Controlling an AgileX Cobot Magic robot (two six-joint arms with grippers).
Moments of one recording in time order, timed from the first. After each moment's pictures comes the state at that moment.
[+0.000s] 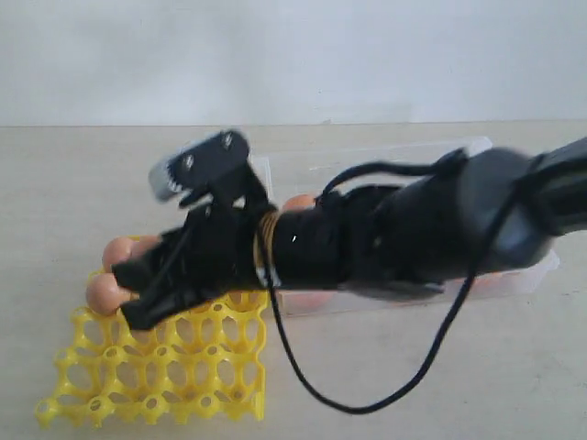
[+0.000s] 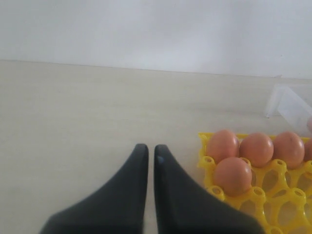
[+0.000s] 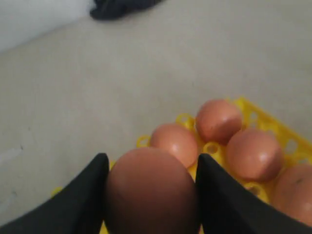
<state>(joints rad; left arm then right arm) 0.03 0.00 0.00 -0.13 0.29 0.08 0.69 1.88 -0.97 -0.74 -0.54 0.77</state>
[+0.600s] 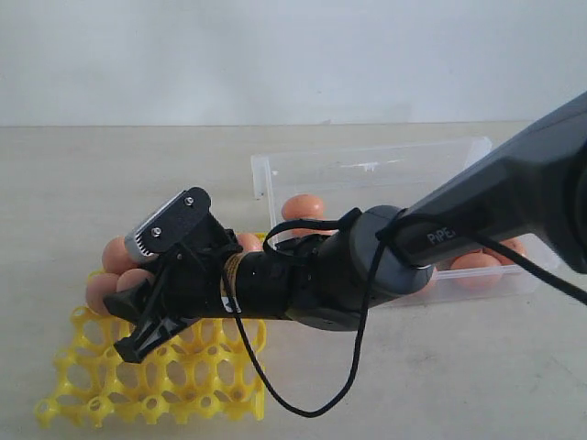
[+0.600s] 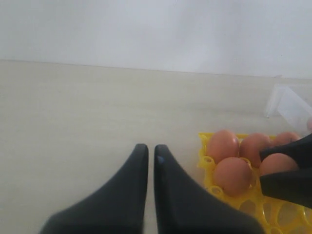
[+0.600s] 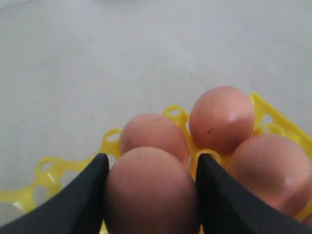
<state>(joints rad) 0.03 0.00 0.00 -0.13 0.29 0.08 0.71 2.16 -1.12 -0.61 -0.65 0.47</state>
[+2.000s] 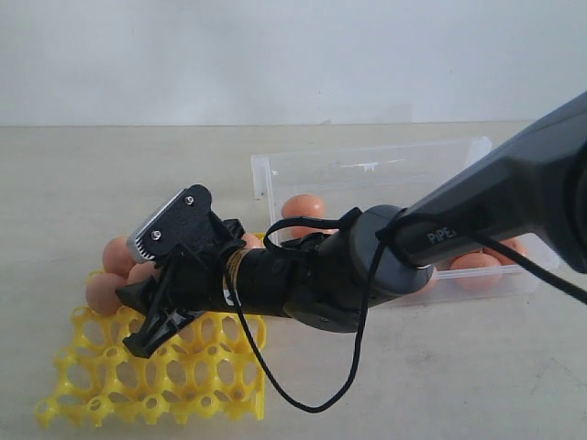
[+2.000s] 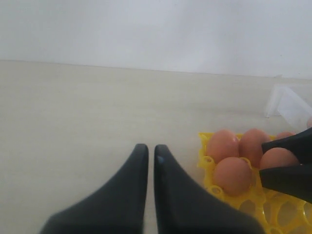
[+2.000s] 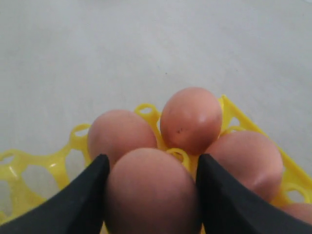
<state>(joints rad) 0.03 0.00 0.00 -0.13 0.29 0.08 0.71 2.16 -1.12 -0.50 -0.61 0.31</state>
